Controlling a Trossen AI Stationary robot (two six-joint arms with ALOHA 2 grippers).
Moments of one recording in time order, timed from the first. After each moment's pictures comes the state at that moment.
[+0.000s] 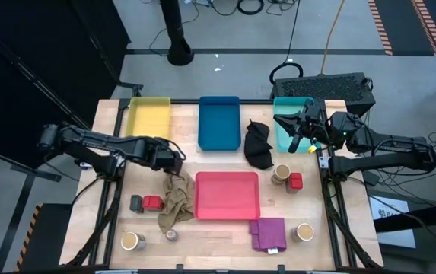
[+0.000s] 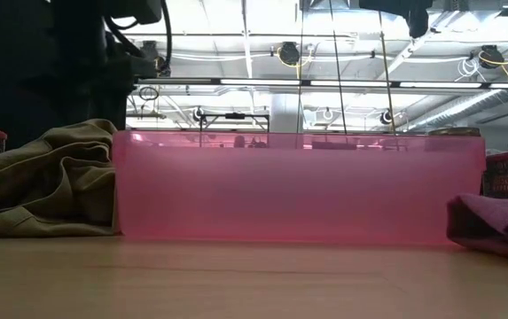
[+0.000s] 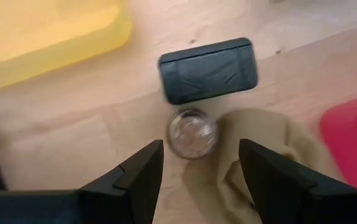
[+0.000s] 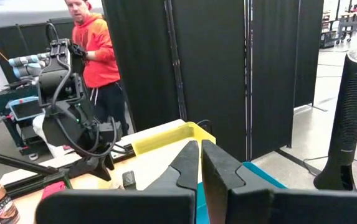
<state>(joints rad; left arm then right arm) -0.07 1.32 0.94 -1.05 -0.21 -1.32 -0.11 0.72 0.77 -0.07 0.31 0.19</state>
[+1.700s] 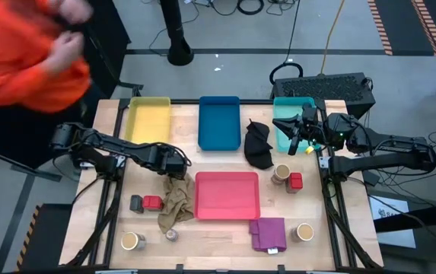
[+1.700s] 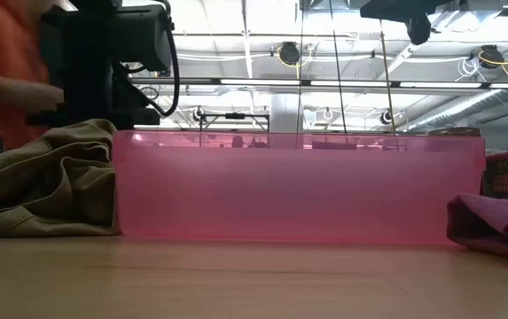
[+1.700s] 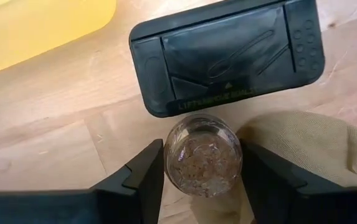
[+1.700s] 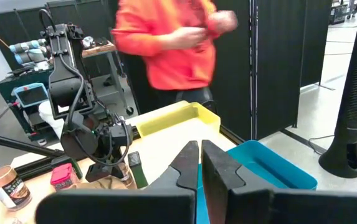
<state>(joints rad) -0.07 1.48 0.85 -0.90 -0.20 -1.29 -0.11 0.72 0.77 -0.15 0.28 0.25</state>
